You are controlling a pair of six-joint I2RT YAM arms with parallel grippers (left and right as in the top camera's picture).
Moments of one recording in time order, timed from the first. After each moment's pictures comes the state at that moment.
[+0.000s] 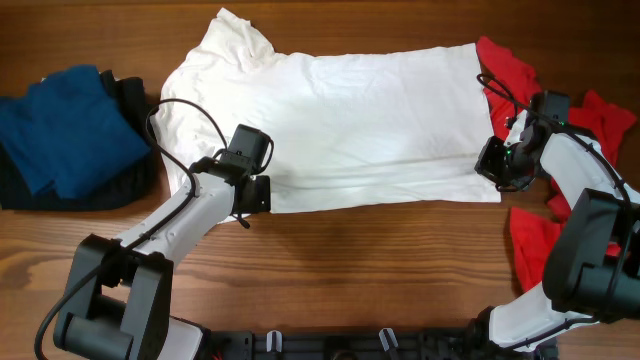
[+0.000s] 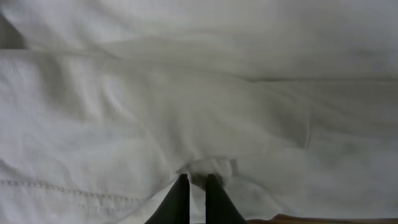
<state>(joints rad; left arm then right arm) -0.35 1.61 0.86 -0.62 -0.11 -0.36 -0.26 1.79 1.06 -0.69 -0.18 0.22</state>
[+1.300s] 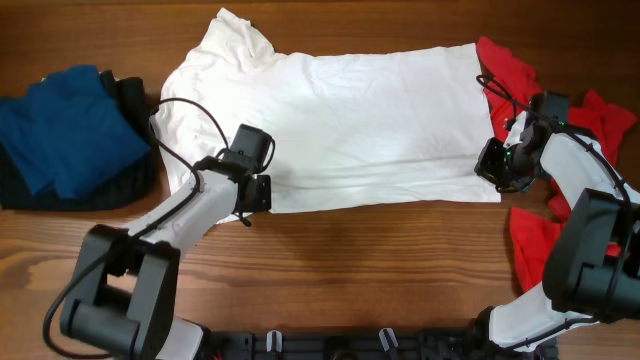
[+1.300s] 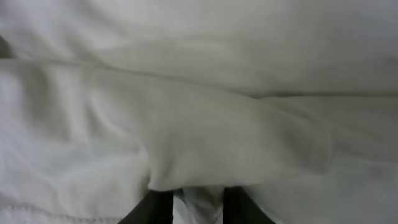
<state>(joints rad) -0.35 1.66 0.86 -0.58 -0.13 -0.36 -0.26 1.79 1.06 -0.71 -0.19 0.21</state>
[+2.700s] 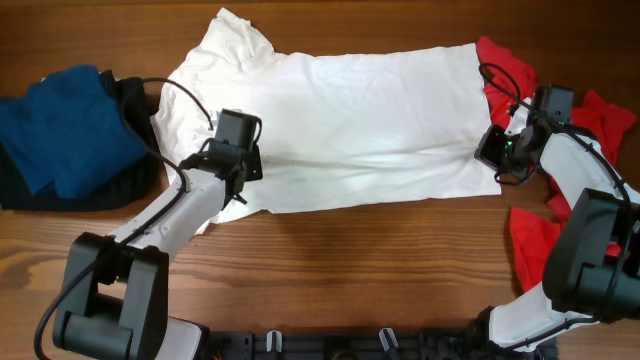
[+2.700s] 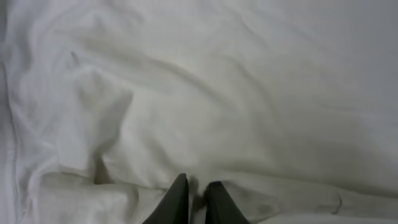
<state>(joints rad) -0.29 1.62 0.86 -0.33 -0.24 -0.36 -0.26 1.79 1.06 -0.55 -0.25 0.24</state>
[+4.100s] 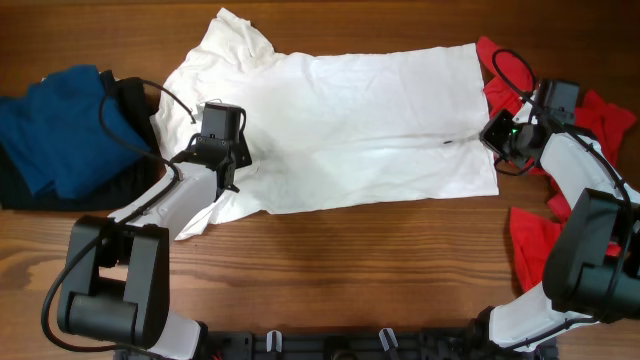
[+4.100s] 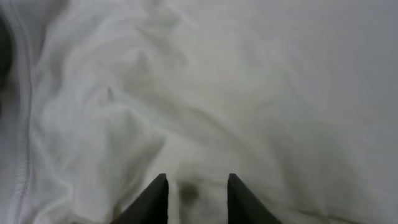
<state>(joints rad) -0.20 1.69 0.86 -0.18 -0.26 -0.42 -0.26 1.79 1.06 -0.41 -0.25 0.40</state>
